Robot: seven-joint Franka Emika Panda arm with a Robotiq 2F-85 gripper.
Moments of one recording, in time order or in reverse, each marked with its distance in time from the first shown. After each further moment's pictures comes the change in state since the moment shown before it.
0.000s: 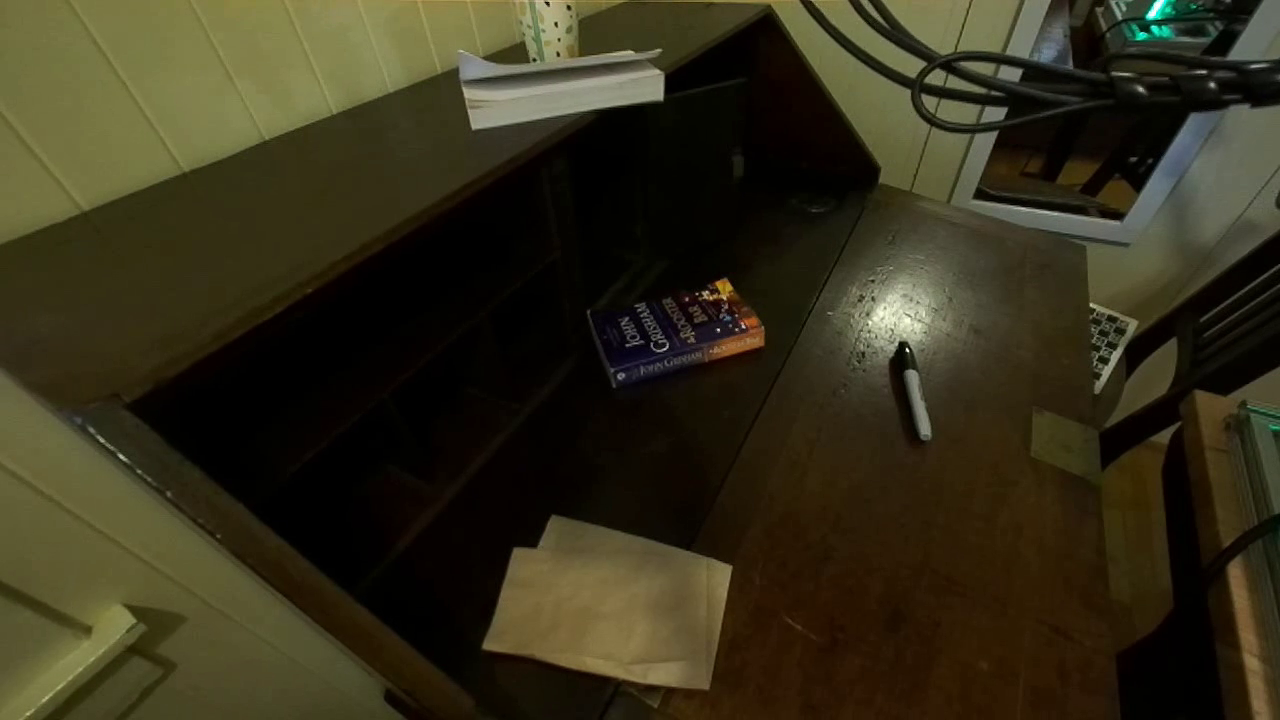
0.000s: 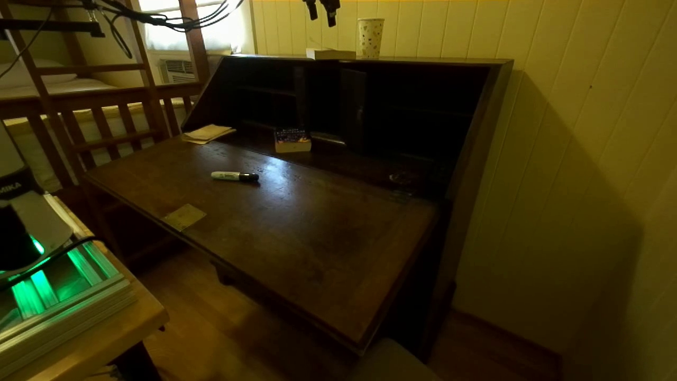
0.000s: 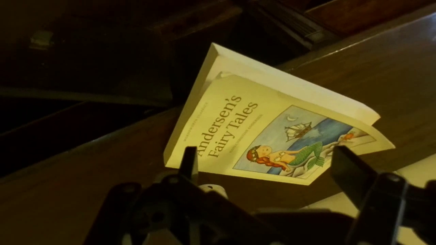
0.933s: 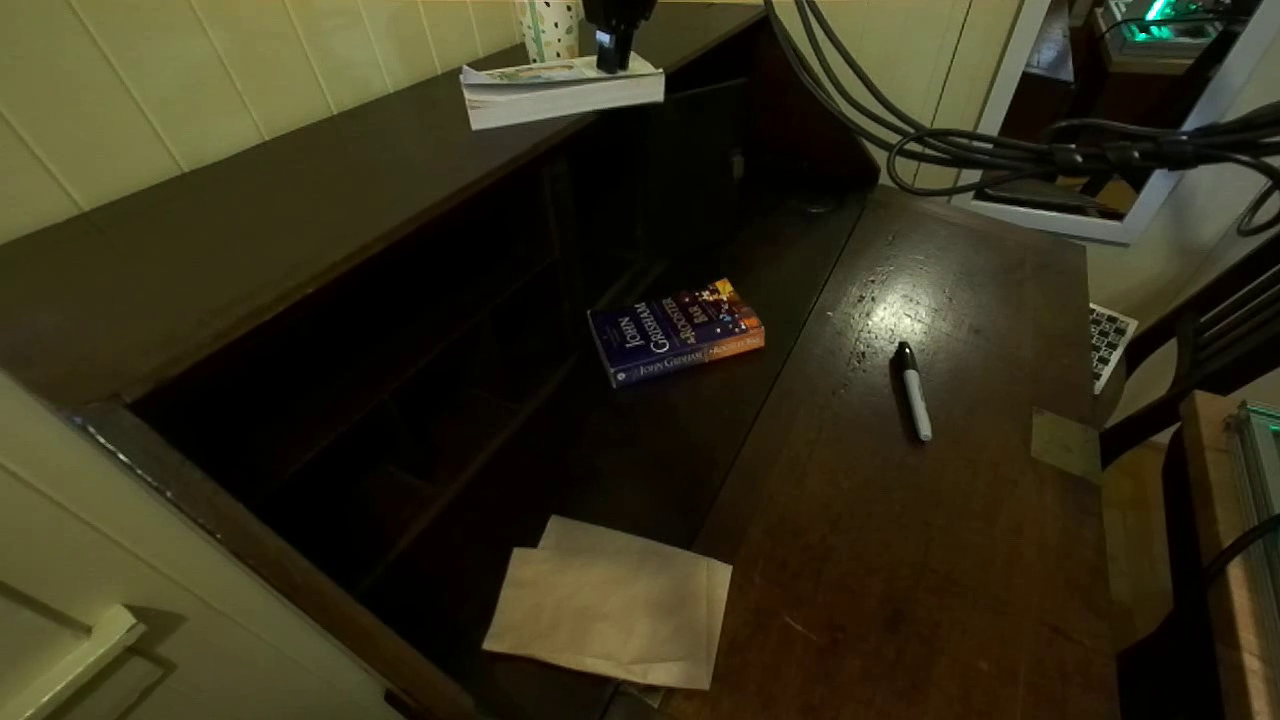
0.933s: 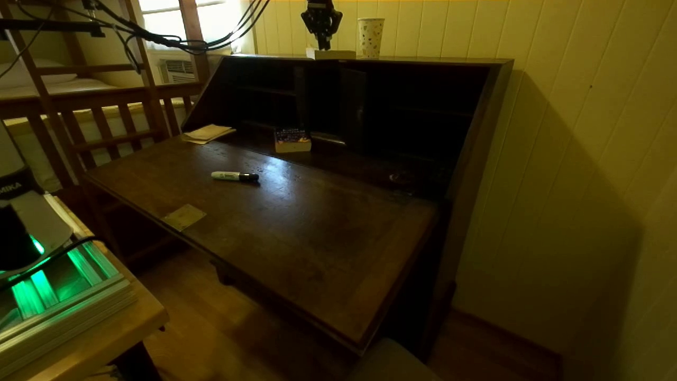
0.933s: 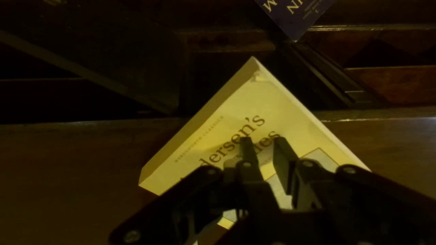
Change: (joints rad) arm 0.020 0.152 0.011 0.148 -0.112 -0.110 -0.260
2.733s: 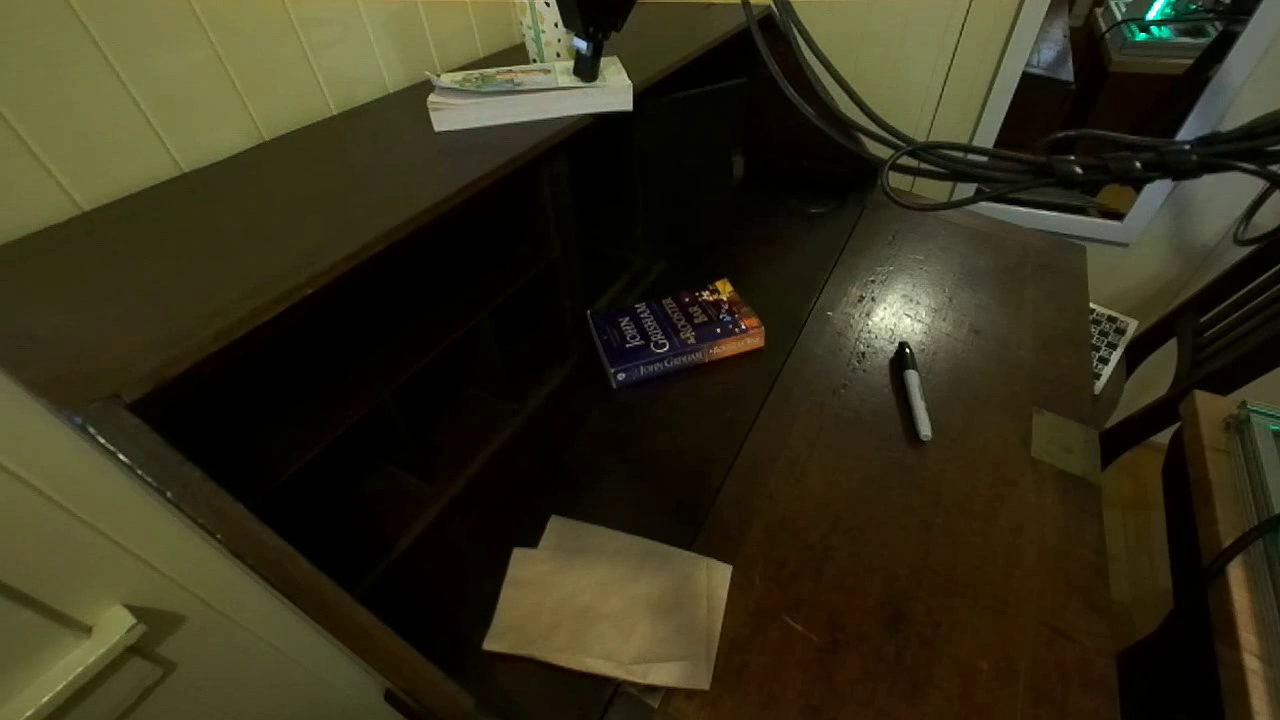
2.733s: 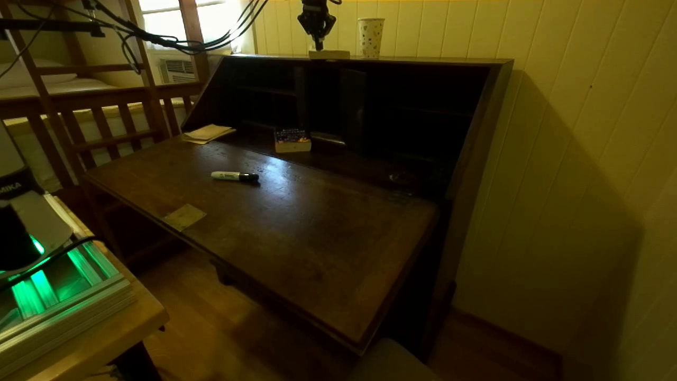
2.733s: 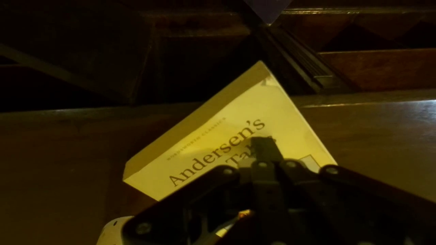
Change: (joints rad) arm 0.005 0.001 0.033 -0.023 0.041 0.058 0.005
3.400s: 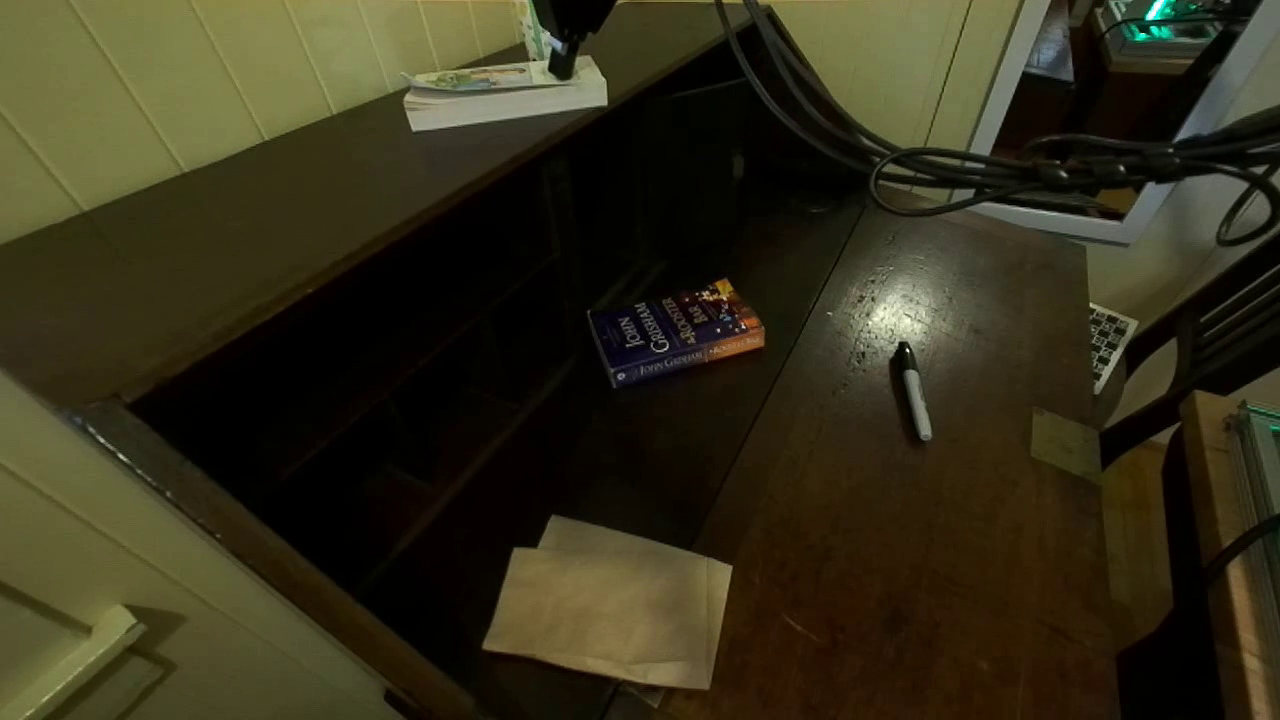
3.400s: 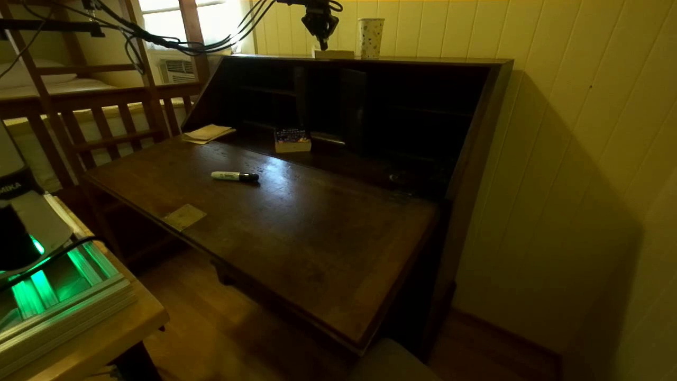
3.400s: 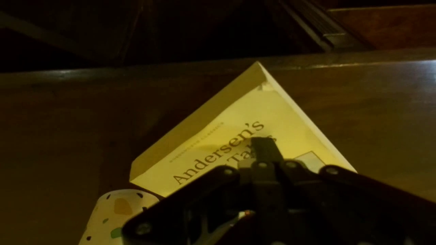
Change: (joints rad) arm 0.000 0.022 0.016 -0.008 0.001 0.135 0.019
